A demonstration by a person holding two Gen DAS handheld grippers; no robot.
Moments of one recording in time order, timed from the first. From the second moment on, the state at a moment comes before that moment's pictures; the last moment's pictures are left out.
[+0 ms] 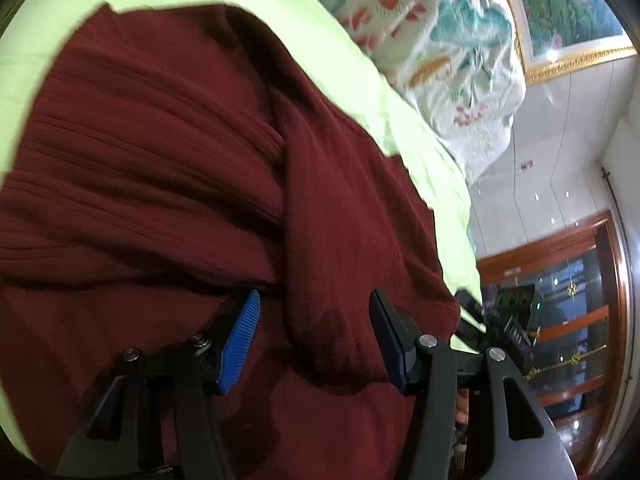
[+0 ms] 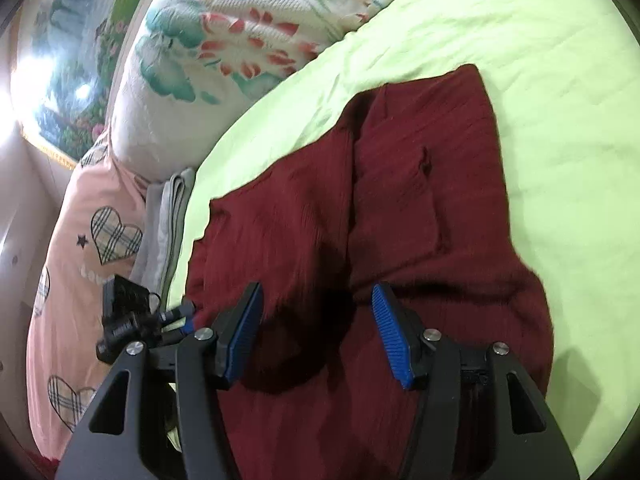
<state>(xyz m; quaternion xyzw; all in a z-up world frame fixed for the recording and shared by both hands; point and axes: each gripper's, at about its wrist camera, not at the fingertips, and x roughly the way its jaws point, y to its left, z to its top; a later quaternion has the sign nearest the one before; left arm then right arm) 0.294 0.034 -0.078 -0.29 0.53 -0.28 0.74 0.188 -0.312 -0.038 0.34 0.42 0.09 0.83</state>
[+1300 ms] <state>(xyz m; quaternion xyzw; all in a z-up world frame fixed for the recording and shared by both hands) 0.291 0.025 -0.065 -0.22 0.48 -0.22 0.82 0.217 -0.321 -0.027 0.29 0.42 -0.01 0.86</state>
